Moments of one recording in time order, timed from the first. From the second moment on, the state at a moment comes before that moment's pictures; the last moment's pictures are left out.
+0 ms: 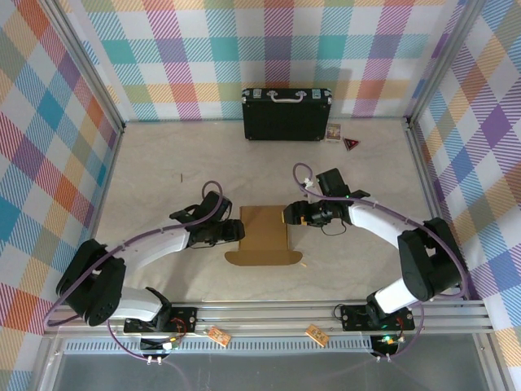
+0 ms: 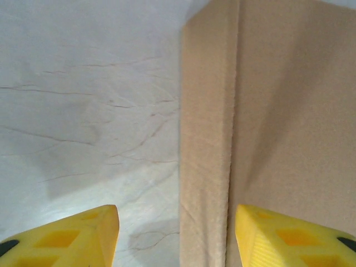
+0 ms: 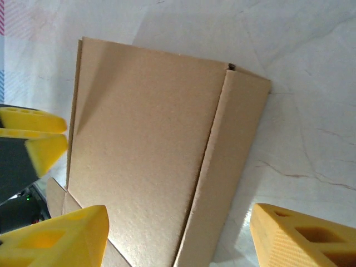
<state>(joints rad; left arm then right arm) -0.63 1.33 0.73 -0.44 0.06 -0.72 0.46 1.48 0.85 -0.36 -0.56 0.40</state>
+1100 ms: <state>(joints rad) -0.66 0.99 0.71 -0.79 0.17 -0.68 0.75 1.23 0.79 -0.75 -0.33 0.57</state>
